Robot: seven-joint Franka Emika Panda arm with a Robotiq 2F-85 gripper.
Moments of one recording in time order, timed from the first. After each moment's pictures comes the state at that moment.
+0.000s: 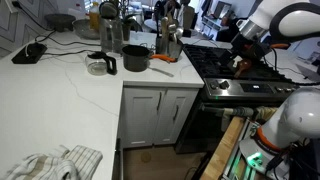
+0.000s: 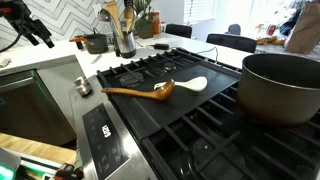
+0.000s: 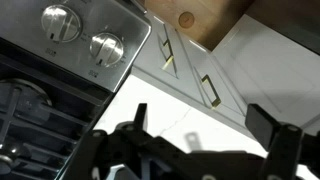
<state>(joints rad) -0.05 -0.93 -0.05 -2.75 0.01 2.11 0.00</state>
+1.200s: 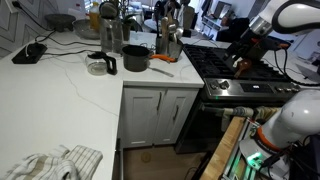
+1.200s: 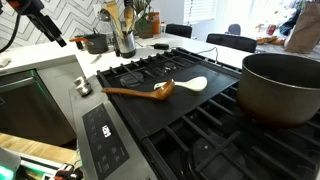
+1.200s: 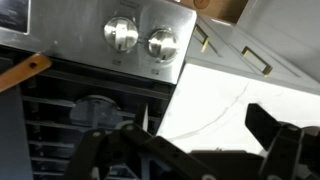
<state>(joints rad) -0.25 -0.91 -0.15 -2.71 -0.04 2.10 0.06</state>
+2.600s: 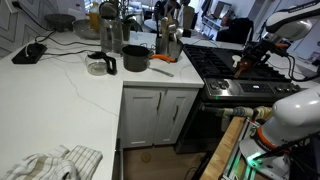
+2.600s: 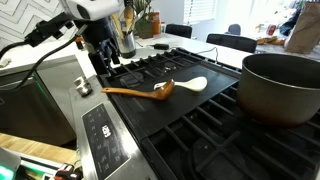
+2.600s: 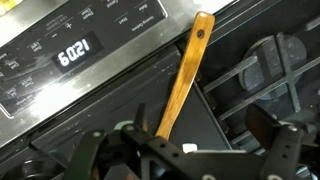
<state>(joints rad) -0.57 -0.36 -0.44 -2.43 0.01 2.22 0.23</state>
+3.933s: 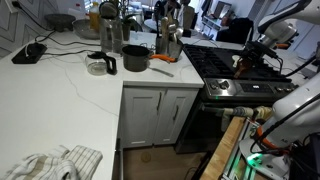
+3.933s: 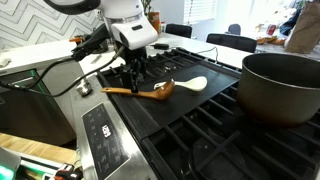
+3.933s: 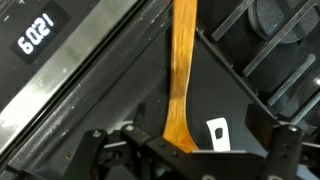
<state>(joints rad) -0.57 -0.02 -0.53 -2.20 0.29 2.19 0.22</state>
